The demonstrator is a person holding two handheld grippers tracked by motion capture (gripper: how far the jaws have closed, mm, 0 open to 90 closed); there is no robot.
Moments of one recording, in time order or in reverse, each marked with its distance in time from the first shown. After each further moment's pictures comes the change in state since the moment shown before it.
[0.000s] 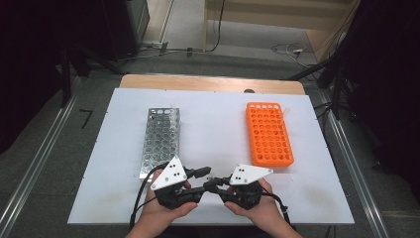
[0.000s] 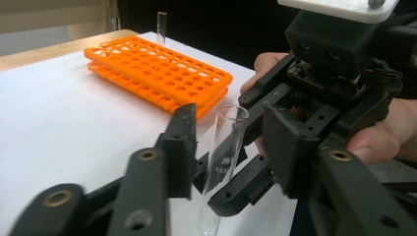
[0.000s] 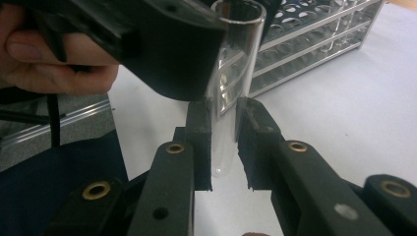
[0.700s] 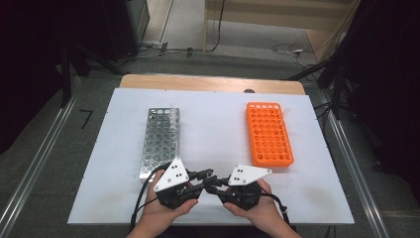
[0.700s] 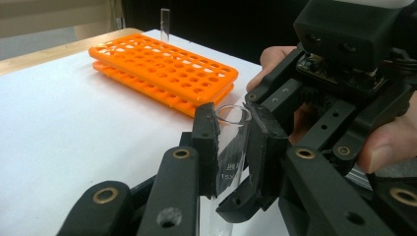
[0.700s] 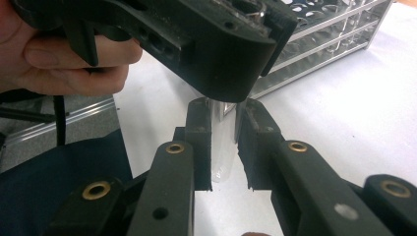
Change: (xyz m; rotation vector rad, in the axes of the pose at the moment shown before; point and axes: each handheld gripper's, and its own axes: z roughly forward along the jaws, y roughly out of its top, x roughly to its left) left arm 0.000 -0.001 0.003 0.008 0.032 0.023; right arm 0.002 0.001 0.001 0.004 0.005 -0.001
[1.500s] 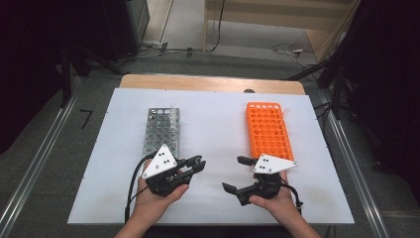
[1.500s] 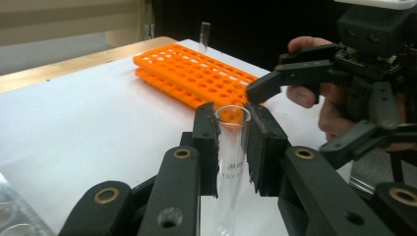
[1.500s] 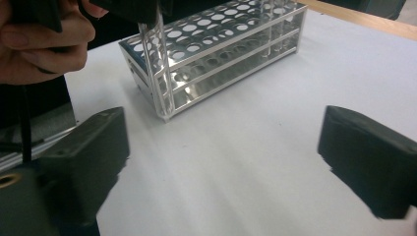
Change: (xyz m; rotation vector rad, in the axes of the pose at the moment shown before) left arm 0.029 0.010 -0.013 -0.040 0.096 -0.041; right arm -0.041 -0.016 -0.037 -0.085 -0.083 0.071
